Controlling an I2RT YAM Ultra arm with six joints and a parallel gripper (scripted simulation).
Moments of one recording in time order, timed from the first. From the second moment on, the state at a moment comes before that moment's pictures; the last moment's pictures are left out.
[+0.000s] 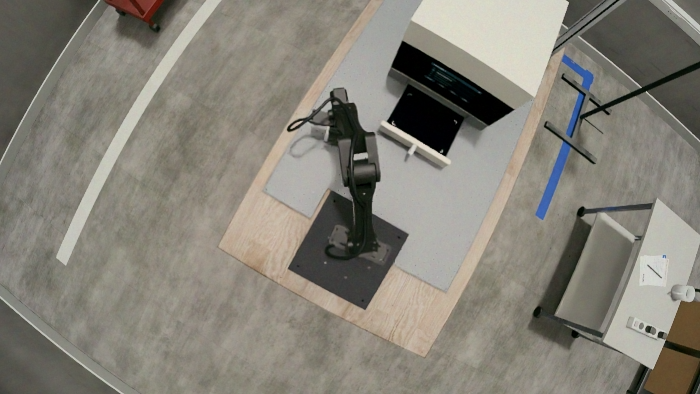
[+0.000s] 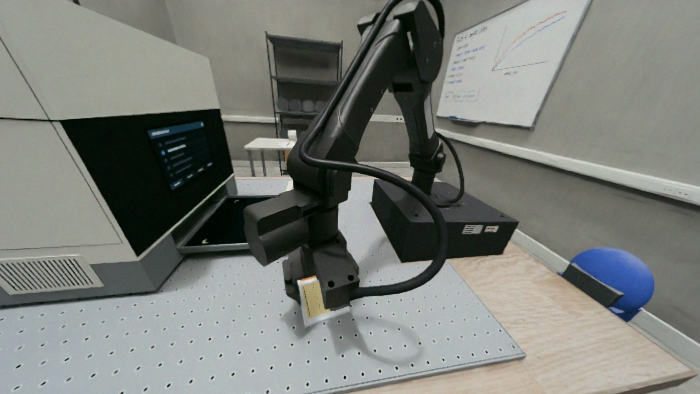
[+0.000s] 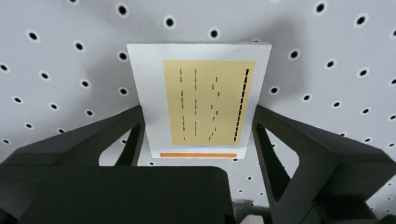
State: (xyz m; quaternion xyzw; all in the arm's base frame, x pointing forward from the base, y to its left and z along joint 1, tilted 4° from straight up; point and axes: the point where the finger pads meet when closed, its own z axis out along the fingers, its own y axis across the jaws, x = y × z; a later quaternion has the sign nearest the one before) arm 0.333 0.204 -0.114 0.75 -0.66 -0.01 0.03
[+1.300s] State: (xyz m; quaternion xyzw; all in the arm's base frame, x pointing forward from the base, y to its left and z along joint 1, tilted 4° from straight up) arm 0.335 0.206 -0.074 0.75 -0.66 -0.01 0.03
